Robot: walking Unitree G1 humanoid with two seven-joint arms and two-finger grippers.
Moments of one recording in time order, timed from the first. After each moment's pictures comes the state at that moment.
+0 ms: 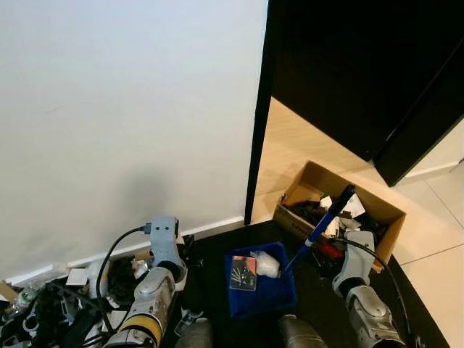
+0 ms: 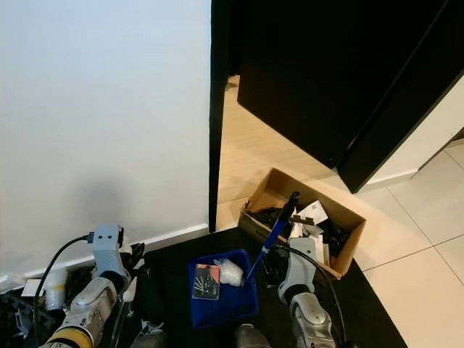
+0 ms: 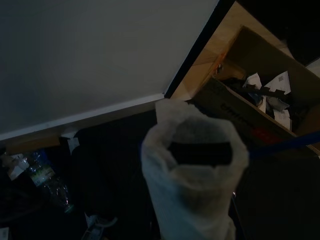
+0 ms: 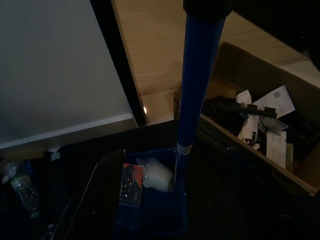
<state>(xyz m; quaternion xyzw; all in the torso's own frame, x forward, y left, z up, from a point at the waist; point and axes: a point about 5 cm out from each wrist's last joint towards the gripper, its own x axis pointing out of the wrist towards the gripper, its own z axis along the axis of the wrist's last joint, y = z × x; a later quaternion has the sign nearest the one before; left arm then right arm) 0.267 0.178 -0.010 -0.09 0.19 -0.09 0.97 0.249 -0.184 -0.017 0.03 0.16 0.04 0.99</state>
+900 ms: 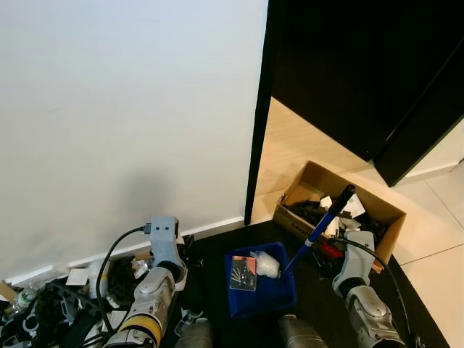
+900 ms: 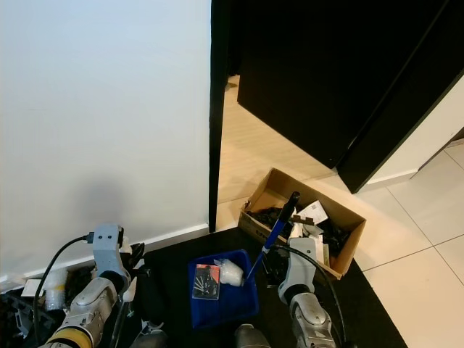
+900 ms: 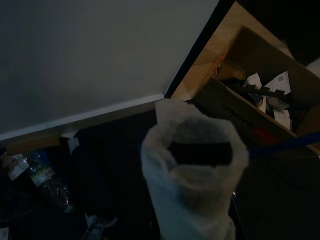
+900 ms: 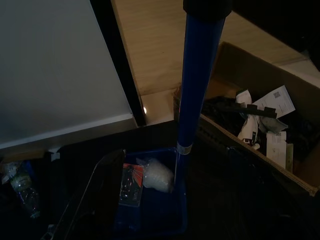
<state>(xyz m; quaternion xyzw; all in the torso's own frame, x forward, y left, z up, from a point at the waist) 0.267 0.178 -0.011 -0.09 0.19 -0.09 0.97 0.249 -0.184 -0.017 0.03 0.16 0.04 0.99</state>
